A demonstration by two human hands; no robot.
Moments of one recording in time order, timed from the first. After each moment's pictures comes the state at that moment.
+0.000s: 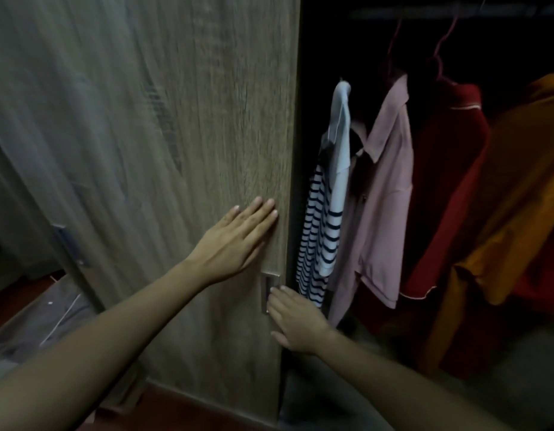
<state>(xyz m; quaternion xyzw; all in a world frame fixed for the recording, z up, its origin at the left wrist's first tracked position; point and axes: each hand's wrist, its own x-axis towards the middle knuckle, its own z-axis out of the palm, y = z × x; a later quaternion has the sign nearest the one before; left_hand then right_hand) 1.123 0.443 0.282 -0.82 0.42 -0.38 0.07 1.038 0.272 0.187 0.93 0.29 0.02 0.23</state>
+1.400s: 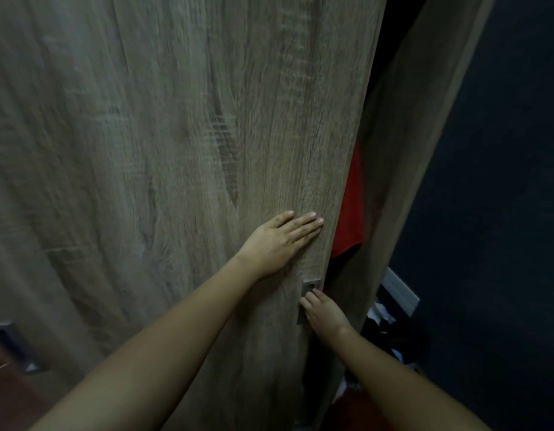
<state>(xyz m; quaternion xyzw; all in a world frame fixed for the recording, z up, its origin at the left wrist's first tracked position) 1.005 0.092 0.299 -0.65 0.64 -0.39 0.12 0.876 -0.015 0.178 0.90 0.03 -0.10 0.42</state>
